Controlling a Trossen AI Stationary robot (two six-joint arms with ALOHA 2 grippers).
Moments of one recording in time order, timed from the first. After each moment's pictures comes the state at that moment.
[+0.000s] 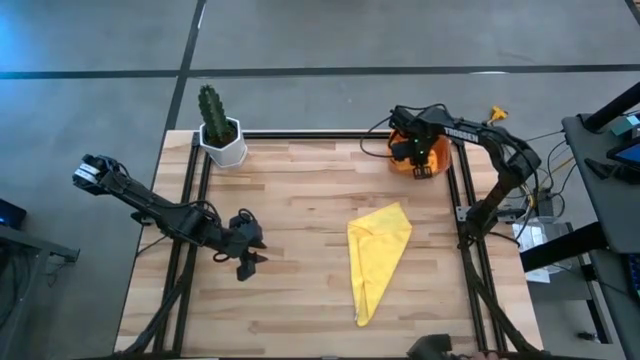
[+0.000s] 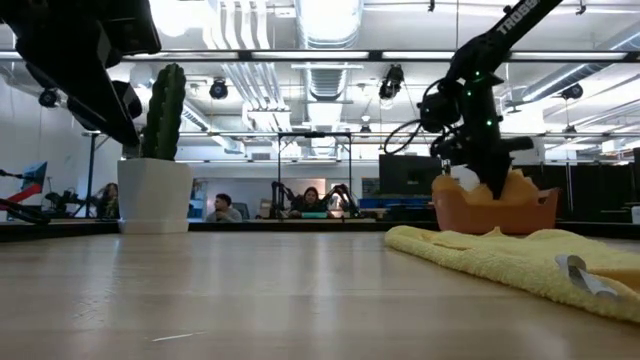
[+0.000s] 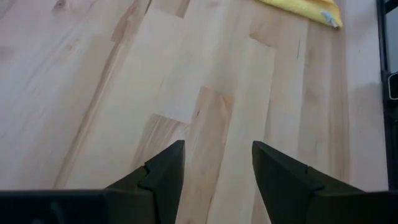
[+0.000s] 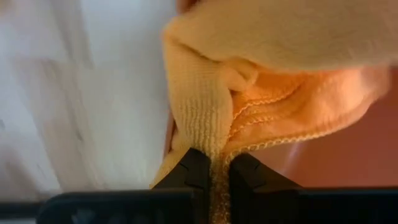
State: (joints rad) left arm -0.42 1.04 0.63 -0.44 -0.20 -0.70; right arm -0.81 1.67 1.16 -1.09 0.13 -0.88
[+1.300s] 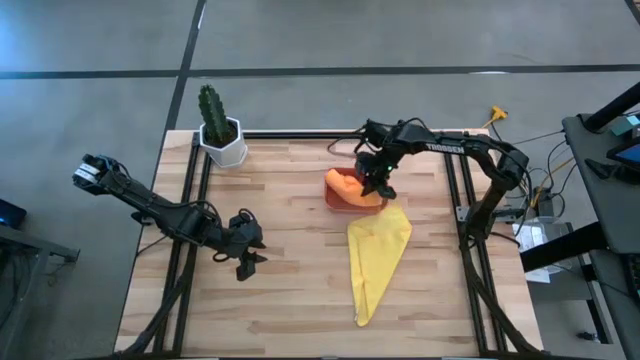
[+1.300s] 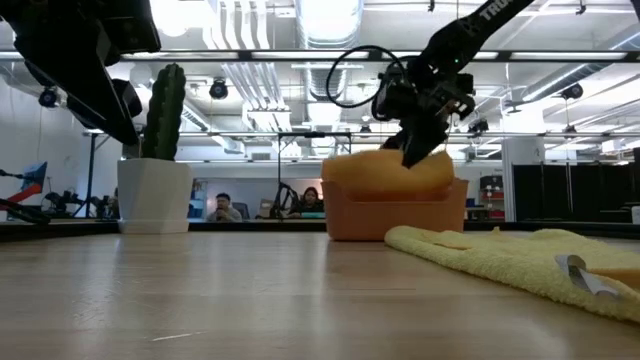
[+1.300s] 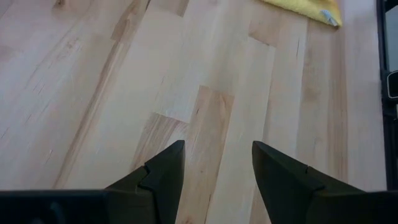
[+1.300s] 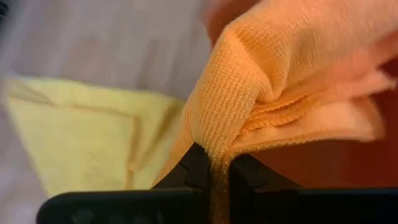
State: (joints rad) left arm -0.42 1.04 0.64 -0.45 -0.20 -0.70; right arm -0.54 1.72 1.20 -0.79 -0.67 -0.68
